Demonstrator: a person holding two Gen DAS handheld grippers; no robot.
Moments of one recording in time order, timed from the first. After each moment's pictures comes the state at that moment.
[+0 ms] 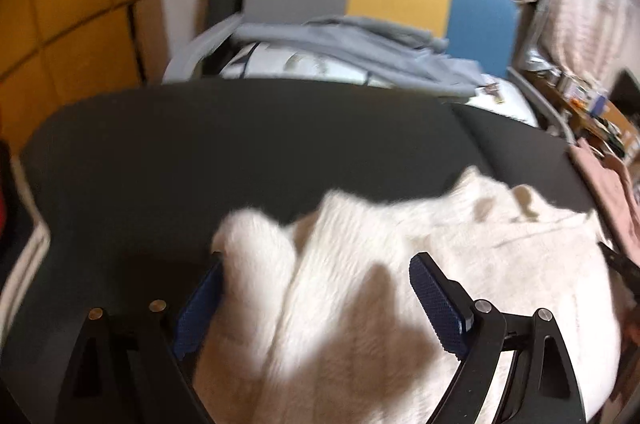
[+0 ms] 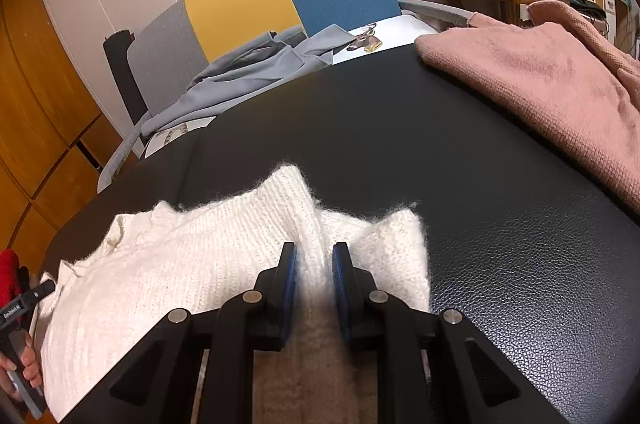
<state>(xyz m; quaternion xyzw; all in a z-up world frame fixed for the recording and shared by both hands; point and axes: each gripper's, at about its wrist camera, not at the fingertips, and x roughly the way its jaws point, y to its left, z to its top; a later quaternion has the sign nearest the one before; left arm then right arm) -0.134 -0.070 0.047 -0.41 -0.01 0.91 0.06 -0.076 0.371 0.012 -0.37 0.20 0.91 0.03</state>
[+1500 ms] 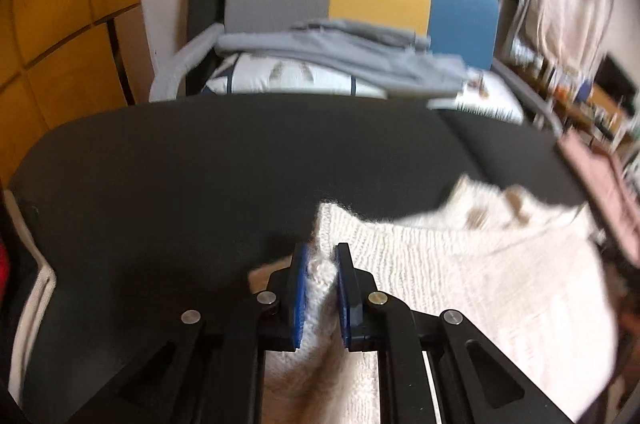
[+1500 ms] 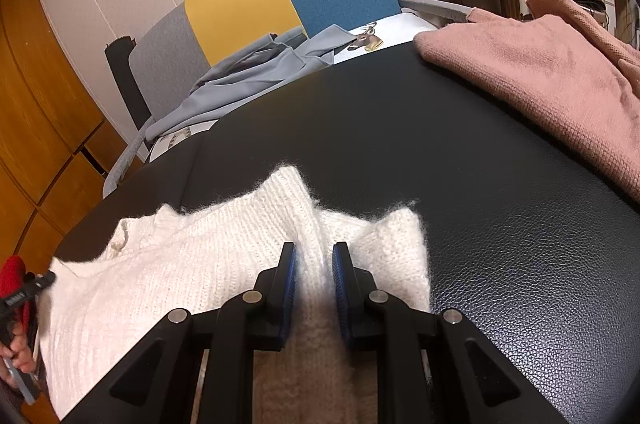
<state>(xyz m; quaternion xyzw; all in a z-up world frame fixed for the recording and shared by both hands) -0.137 -0.094 0.064 -0.40 -0.03 0.91 0.08 -0.076 0.374 0.010 -0.36 0.21 0.91 0.02</state>
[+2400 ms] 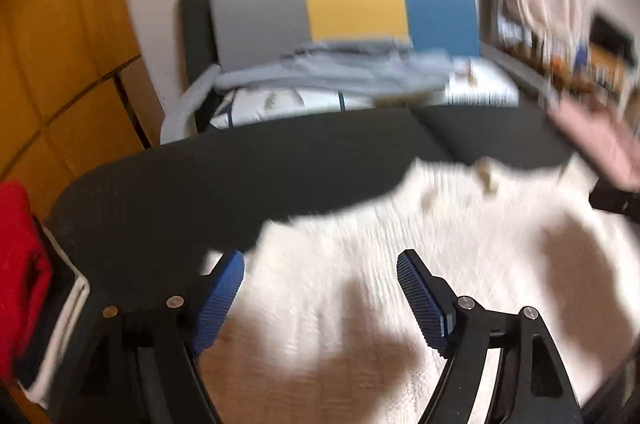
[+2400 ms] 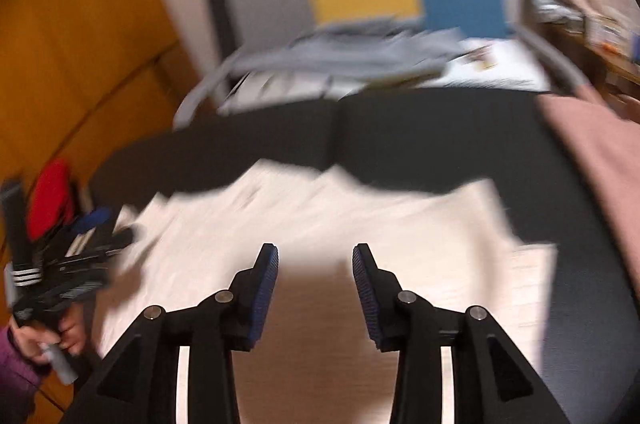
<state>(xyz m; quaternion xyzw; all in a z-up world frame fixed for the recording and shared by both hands) -0.096 -0.016 0.056 -0.39 0.11 0.91 0.05 -0.070 0.233 0.082 -0.43 0.08 0.89 -0.13</state>
